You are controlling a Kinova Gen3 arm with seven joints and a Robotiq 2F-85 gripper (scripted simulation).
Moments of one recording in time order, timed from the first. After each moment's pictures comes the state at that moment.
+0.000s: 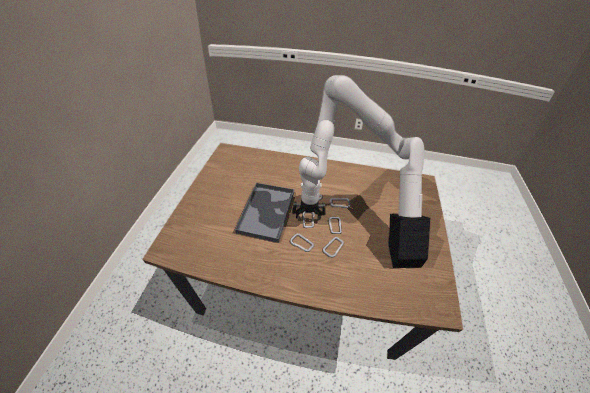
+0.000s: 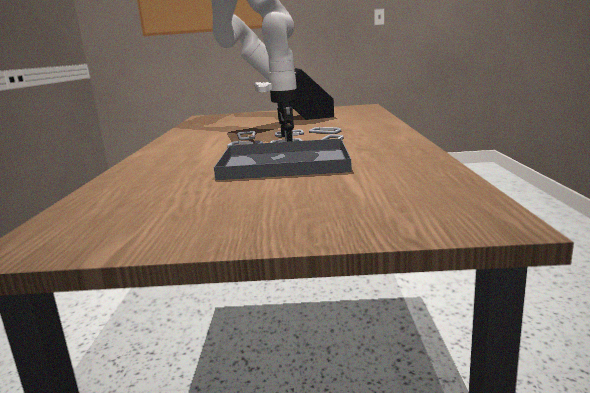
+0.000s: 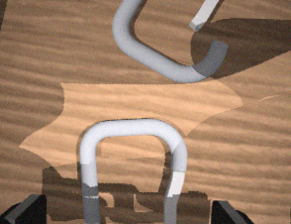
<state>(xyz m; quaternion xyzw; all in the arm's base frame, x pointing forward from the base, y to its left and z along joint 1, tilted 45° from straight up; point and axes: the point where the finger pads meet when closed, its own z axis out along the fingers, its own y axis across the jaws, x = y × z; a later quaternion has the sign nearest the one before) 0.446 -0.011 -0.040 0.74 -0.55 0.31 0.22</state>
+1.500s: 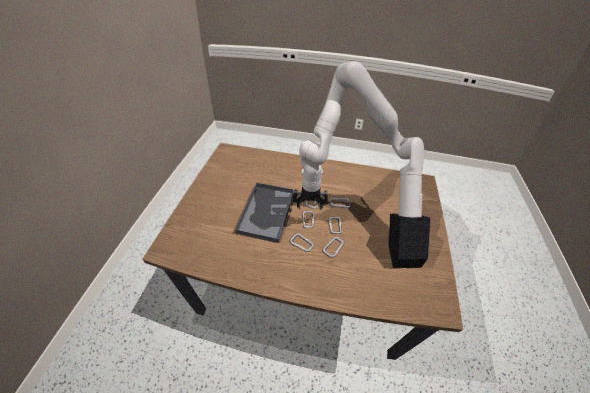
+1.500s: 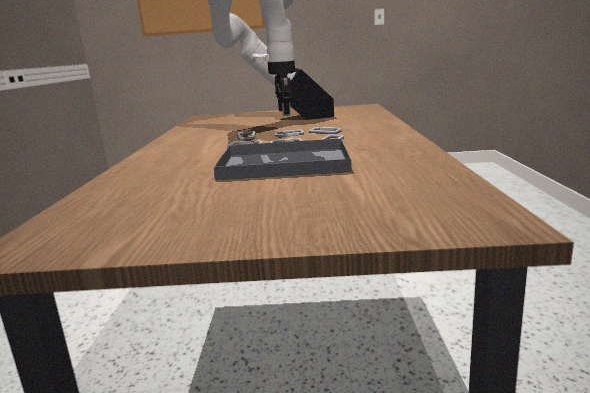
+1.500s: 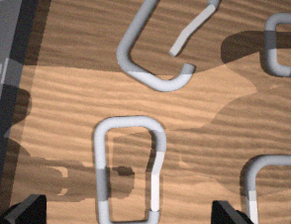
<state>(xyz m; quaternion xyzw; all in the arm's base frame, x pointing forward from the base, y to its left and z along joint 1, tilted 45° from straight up) 0.427 0.039 0.017 0.74 -0.55 0.31 0.23</state>
